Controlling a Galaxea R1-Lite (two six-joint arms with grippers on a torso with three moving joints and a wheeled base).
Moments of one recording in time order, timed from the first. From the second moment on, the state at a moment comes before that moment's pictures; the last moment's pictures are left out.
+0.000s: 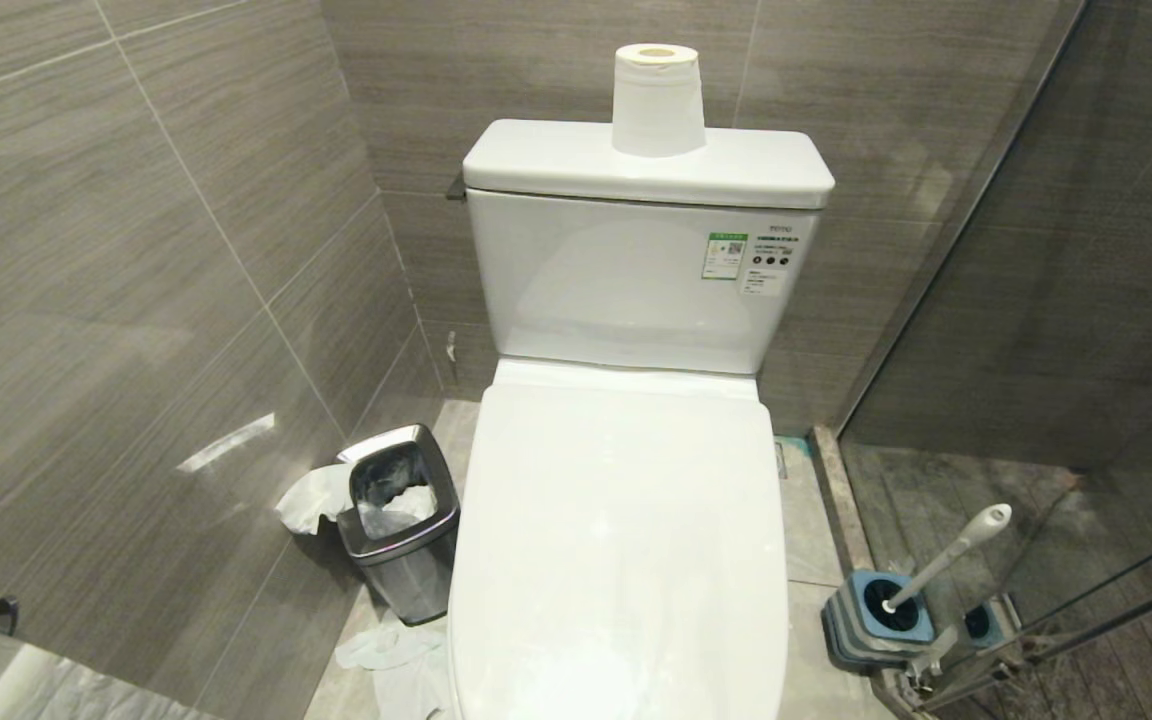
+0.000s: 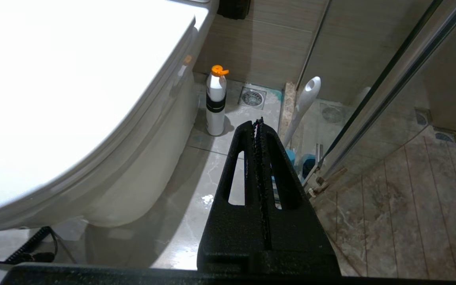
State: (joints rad) left arm 0.00 0.00 0.00 0.01 -0.03 0.10; right arm 0.00 0.00 0.00 0.00 0.02 -0.05
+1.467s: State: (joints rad) left arm 0.00 0.00 0.00 0.00 0.00 0.00; right arm 0.00 0.00 0.00 0.00 -0.02 0.06
